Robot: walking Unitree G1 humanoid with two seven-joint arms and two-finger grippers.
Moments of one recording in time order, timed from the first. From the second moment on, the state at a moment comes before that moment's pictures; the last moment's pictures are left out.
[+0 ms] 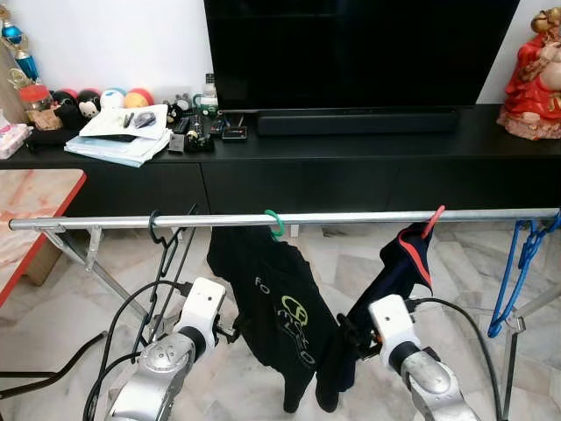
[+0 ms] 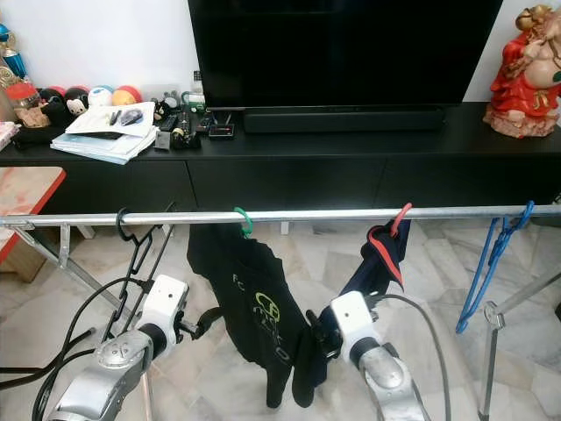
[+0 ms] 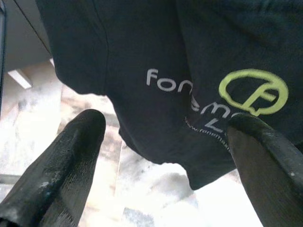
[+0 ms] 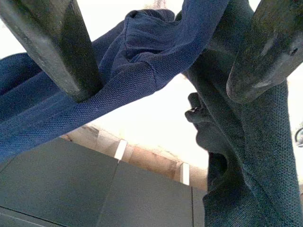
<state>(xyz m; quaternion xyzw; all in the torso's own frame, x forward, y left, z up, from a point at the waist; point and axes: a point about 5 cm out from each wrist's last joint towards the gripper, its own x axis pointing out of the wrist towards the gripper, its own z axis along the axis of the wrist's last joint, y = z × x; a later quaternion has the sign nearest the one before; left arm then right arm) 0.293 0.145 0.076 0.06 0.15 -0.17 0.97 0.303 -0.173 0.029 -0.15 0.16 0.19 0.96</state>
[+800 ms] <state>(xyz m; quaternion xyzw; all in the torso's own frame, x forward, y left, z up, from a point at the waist) 0.297 0.142 0.099 0.05 0.11 -0.19 0.97 0.300 -0.167 0.037 -0.14 0.13 0.32 0.93</state>
